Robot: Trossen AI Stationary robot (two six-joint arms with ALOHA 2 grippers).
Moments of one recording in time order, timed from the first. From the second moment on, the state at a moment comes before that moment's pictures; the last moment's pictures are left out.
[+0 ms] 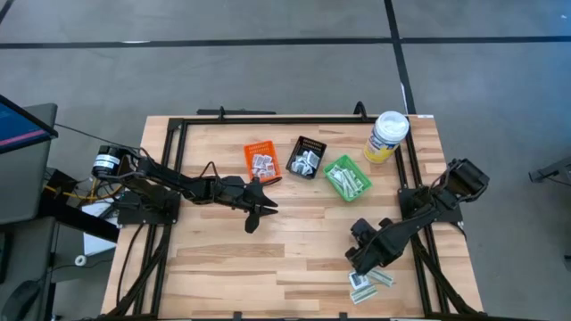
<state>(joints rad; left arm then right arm) -0.09 1.37 0.53 0.59 0.05 -0.24 0.71 1.66 0.86 -0.84 0.14 1.58</state>
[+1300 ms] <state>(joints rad) -0.23 1.37 0.53 0.83 0.15 -0.08 0.41 1.66 1.02 0.09 0.34 0.42</state>
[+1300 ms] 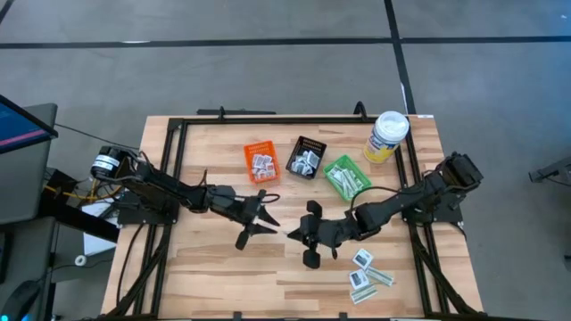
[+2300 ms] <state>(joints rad) -0.24 1.37 0.53 0.83 0.01 0.00 0.34 1.66 1.00 0.19 0.34 0.41</state>
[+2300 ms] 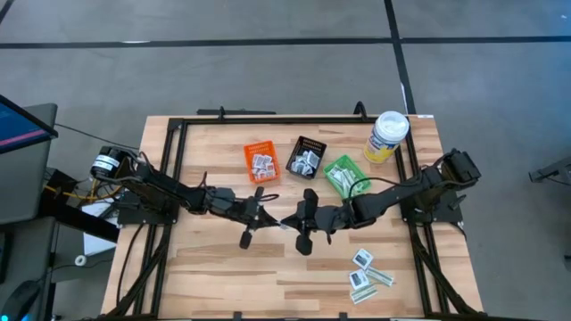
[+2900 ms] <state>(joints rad) -0.05 1.37 0.53 0.64 -0.50 0.02 0.41 1.66 0.98 -0.21 0.43 0.57</state>
